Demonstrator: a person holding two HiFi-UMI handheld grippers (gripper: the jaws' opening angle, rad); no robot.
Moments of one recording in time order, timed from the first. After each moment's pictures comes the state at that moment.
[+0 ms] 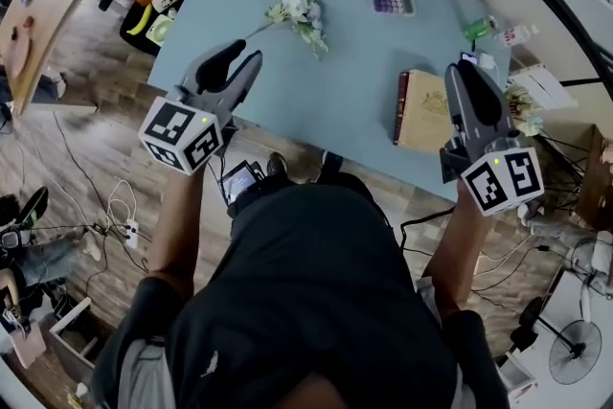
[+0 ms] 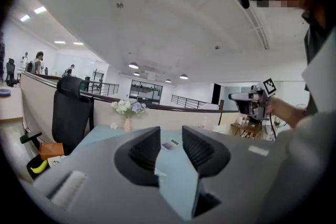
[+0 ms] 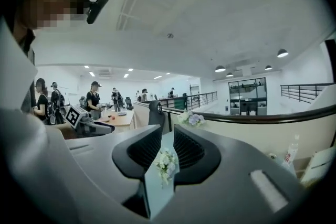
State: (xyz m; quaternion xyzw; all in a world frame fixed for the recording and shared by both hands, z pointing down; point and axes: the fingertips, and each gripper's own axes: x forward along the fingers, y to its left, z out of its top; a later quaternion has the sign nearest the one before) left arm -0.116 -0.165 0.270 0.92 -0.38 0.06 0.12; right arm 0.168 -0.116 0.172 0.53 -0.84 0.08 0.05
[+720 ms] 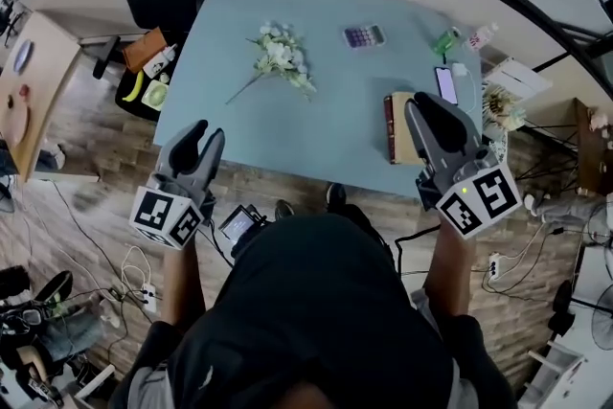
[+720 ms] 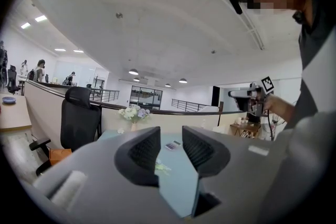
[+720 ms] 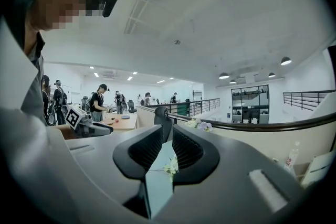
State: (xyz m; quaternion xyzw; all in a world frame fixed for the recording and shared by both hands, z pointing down) left arm -0.202 -0.106 0.241 0.92 -0.38 0.04 0.09; right arm 0.096 -0.058 0.132 0.53 -0.85 0.03 0.04
